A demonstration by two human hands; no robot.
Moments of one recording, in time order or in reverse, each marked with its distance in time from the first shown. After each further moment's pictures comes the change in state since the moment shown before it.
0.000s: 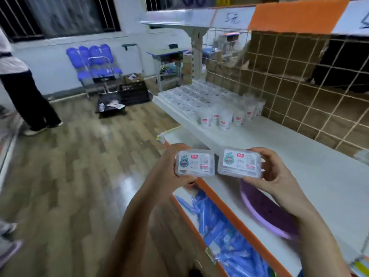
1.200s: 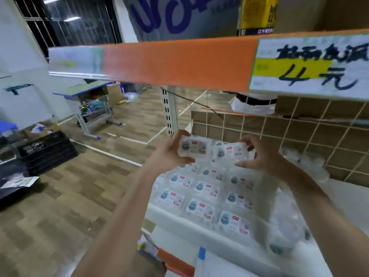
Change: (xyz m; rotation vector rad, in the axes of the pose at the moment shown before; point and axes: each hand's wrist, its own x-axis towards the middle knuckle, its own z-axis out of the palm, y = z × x) left_hand 0.563 -0.157 -0.096 0.197 -0.437 0.402; right_hand 0.468 0.063 0.046 -0.685 0.362 0.203
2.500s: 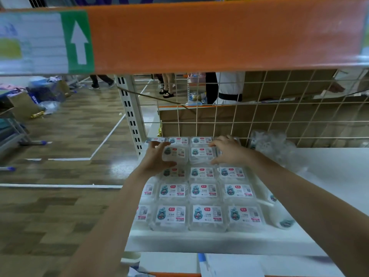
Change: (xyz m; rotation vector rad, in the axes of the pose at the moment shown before) left_hand 0.075 -0.089 0.042 0.159 -0.277 0.027; right_hand 0.039 -0.004 0.051 -0.577 -0.144 0.369
